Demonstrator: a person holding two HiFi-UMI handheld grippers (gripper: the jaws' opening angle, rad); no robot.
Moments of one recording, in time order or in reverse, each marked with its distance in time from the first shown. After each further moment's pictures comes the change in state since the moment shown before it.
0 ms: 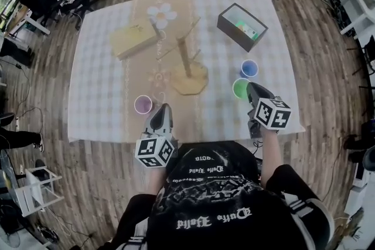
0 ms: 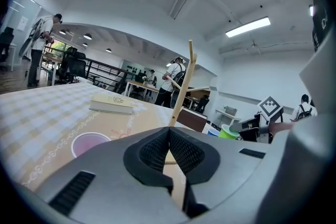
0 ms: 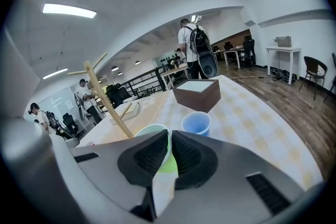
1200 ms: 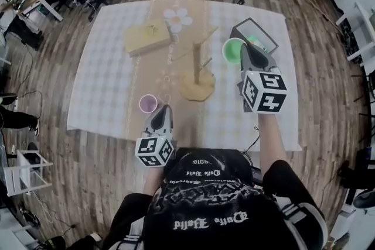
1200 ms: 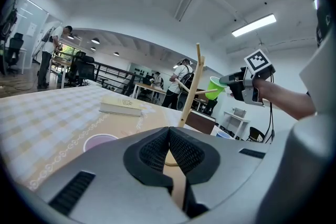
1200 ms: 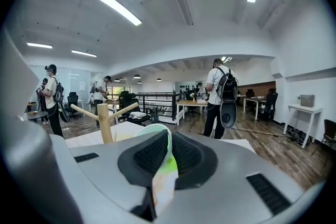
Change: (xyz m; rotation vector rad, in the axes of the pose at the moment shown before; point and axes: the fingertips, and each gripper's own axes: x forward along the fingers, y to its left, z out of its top) left arm -0.009 0.014 0.010 -0.017 -0.024 0.097; right arm 0.012 0.131 0.185 -0.395 -0.311 0.047
